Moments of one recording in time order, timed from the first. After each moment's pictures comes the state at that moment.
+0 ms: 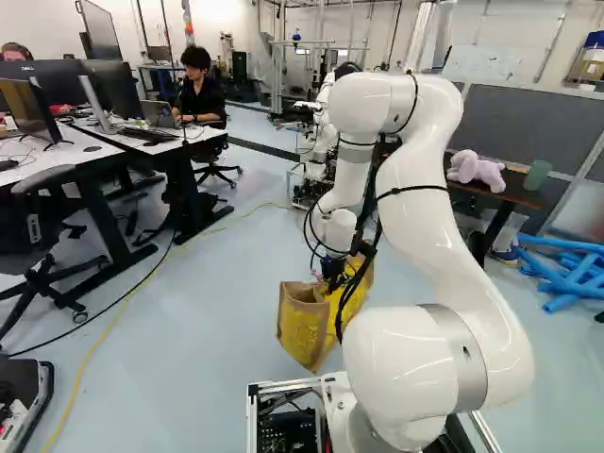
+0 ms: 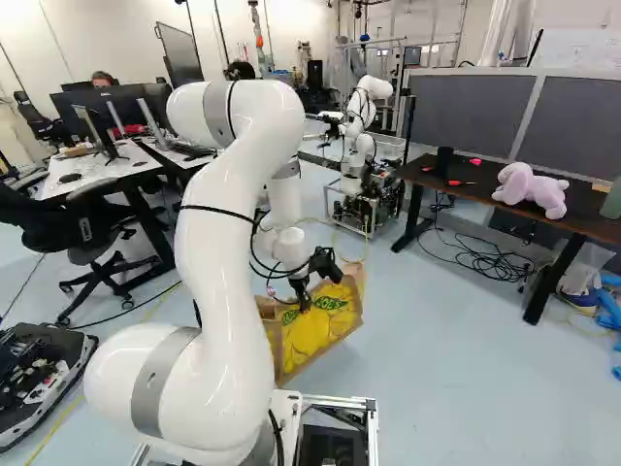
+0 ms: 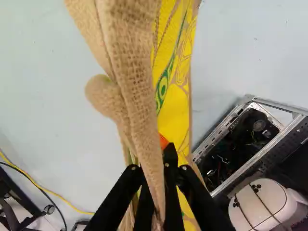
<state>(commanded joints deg) -3.3 -46.2 -46.8 10.5 2.1 43.4</state>
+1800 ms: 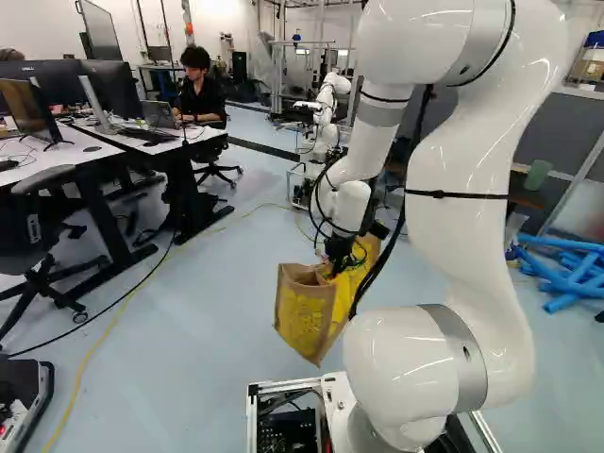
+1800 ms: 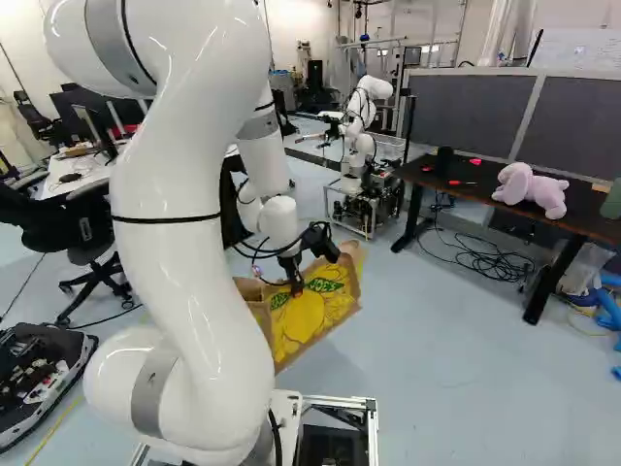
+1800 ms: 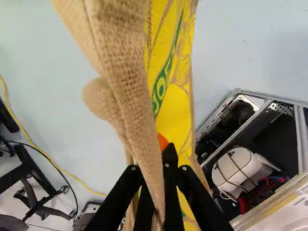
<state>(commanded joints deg) -3.2 -23.0 -35.7 10.5 -7.8 43.4</state>
